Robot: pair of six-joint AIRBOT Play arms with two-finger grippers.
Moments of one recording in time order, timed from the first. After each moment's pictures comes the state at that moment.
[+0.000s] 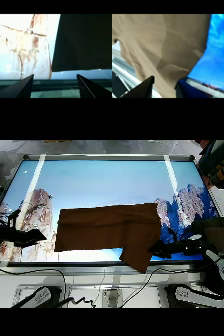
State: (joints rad) left arm 0.56 -1.17 0.89 1.20 -1.36 -1.15; right arm -0.37 -1.35 0.49 -0.74 1.21 1.05
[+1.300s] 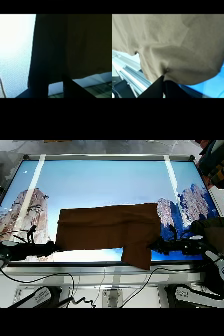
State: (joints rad) left arm 0.58 -1.20 0.51 0.86 -1.09 -0.85; right arm -0.37 -1.35 0.48 -0.57 1.20 0.95
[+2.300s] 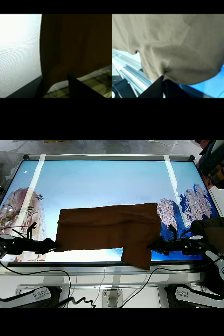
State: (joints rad) left arm 0.60 -1.36 0.66 0.93 -1.21 -0.85; right arm -0.37 -1.35 0.48 -0.57 1.20 0.95
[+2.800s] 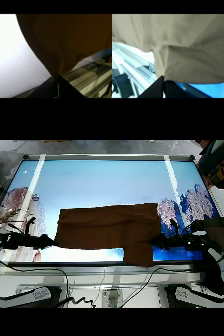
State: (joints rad) left arm 0.60 -1.36 0.81 0.86 -1.43 -0.82; right arm -0.37 -1.28 0.57 -0.57 1.29 0.89
